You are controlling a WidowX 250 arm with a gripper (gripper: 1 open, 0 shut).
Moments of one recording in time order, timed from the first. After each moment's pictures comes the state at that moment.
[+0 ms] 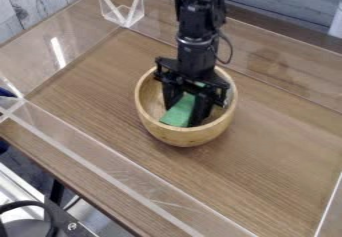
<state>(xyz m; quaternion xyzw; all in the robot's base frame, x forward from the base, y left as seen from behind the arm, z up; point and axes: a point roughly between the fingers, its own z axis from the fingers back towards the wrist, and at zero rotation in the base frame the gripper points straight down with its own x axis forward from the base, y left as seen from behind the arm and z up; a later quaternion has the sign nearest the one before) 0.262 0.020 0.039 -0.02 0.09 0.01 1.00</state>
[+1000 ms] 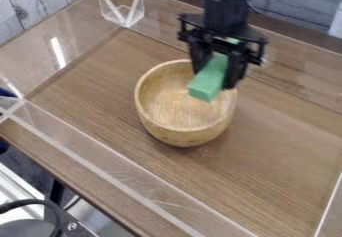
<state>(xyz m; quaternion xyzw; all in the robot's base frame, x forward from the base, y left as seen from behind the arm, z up) 0.278 -0.034 0.102 -0.04 0.02 -0.03 1.00</state>
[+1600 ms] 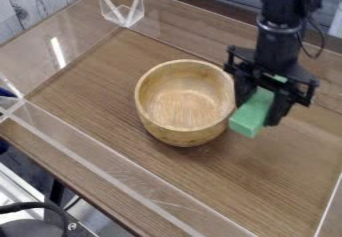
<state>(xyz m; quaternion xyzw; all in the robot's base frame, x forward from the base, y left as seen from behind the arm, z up) 0.284 -0.087 0.071 -0.04 0.03 -0.08 1.00</state>
